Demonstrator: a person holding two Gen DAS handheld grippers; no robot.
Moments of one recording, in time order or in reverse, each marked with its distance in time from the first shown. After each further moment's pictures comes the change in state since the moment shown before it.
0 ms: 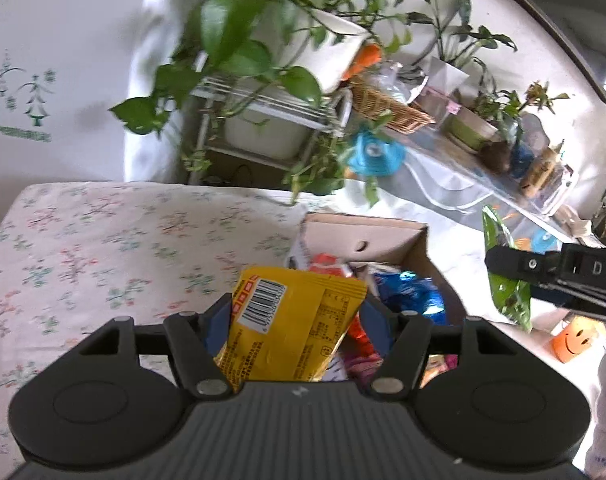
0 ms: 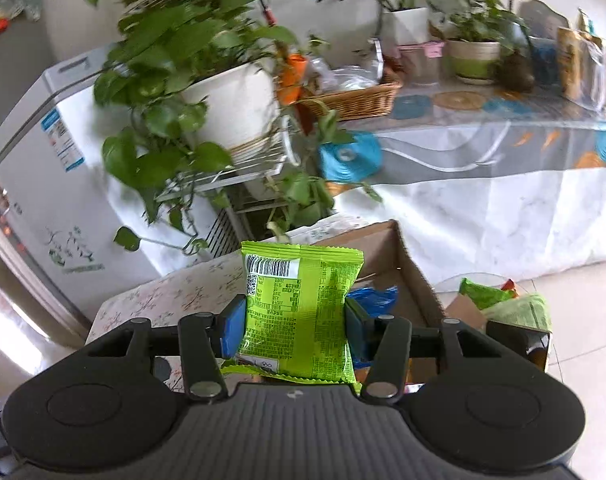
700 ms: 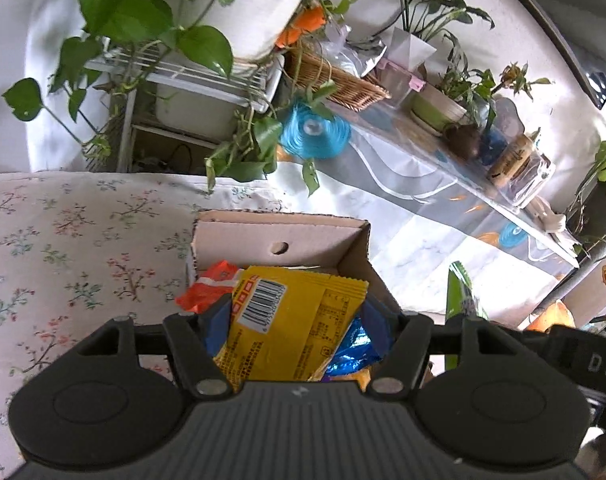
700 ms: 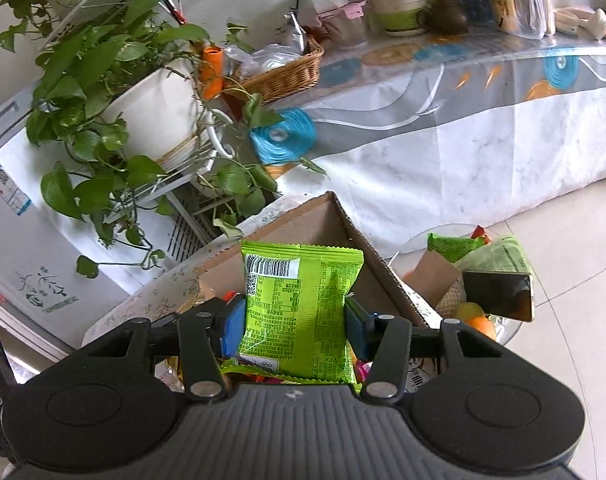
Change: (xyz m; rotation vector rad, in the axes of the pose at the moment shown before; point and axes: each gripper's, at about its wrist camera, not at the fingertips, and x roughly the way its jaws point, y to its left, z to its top) left arm 0.076 -0.061 0.020 -0.009 0.074 -0.108; right arm 0.010 -0.038 -0.002 0.205 0.054 -0.078
